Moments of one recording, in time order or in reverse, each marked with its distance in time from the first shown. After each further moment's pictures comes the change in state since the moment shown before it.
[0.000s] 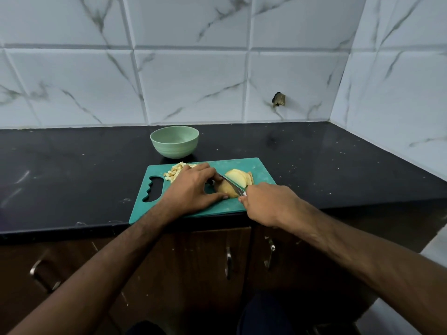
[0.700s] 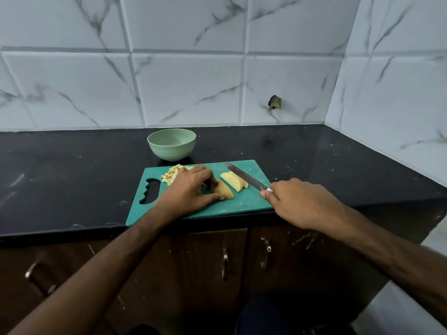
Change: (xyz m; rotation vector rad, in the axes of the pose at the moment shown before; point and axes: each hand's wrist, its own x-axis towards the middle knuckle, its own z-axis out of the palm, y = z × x) left_hand -0.001 -0.001 0.002 -0.046 0.011 -0.005; right_hand -0.042 0.037 -0.018 -0.006 0.084 0.087
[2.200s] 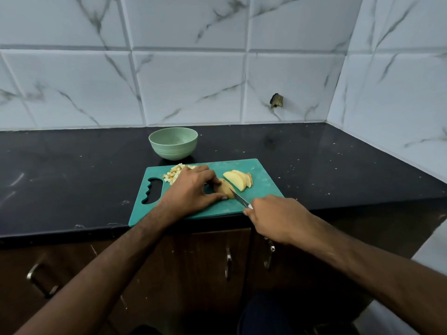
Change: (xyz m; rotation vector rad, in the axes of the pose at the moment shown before) left_hand 0.000 -0.002 -0.001 -0.018 0.019 0.038; right_hand 0.016 -0.030 0.036 0.050 -0.077 -0.106
